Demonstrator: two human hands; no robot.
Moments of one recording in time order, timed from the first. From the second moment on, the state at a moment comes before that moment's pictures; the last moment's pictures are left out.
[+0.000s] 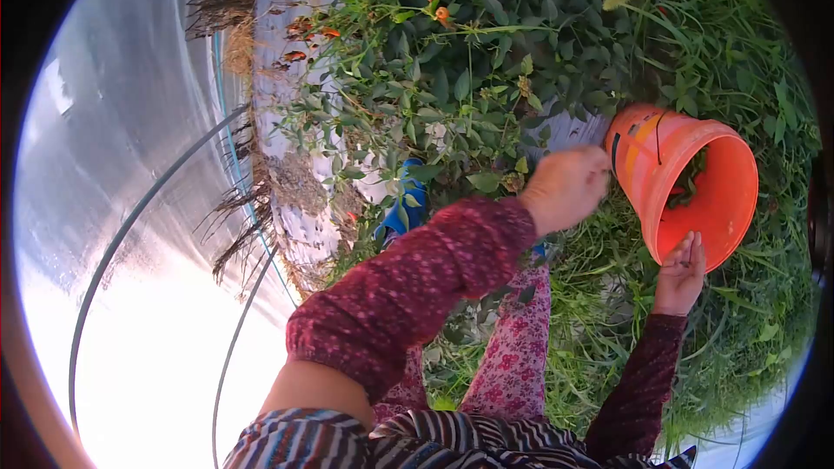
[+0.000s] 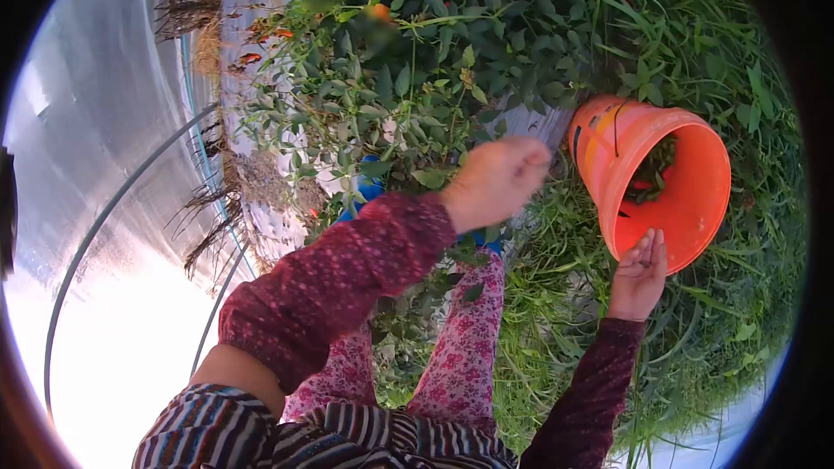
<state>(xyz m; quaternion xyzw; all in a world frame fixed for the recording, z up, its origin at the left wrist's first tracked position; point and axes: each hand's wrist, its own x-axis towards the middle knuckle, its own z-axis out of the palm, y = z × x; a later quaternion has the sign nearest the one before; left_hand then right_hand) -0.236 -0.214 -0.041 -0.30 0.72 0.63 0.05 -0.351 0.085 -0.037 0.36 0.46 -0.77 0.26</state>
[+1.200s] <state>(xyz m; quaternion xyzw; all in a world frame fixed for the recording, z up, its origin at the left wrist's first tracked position) 0.004 -0.391 -0.118 -0.30 0.88 0.19 0.31 -0.119 -0.375 -0.128 -0.45 0.72 -0.20 0.49</state>
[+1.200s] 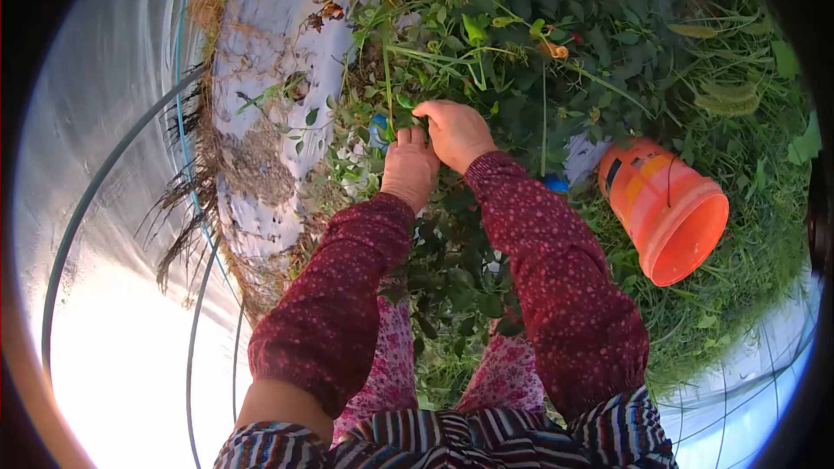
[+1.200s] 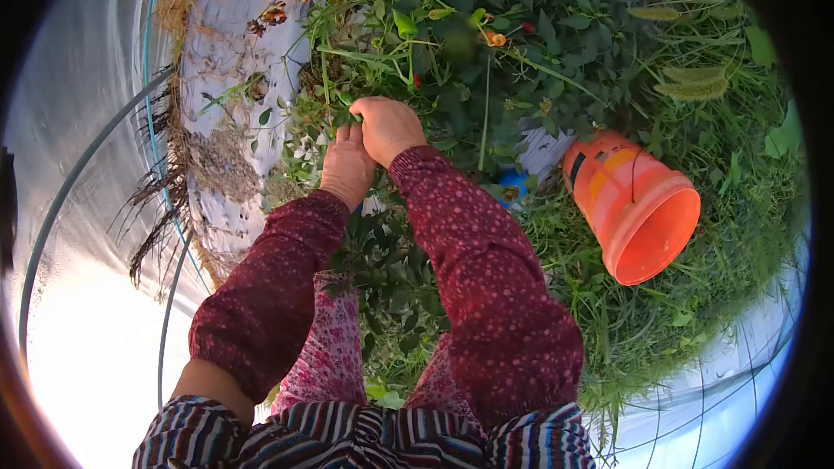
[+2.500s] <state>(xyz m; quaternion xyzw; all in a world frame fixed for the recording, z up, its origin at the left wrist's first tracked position) 0.023 -0.377 -0.132 -0.28 0.92 0.19 0.19 -0.180 -0.333 -0.122 0.06 0.71 -0.43 0.55</state>
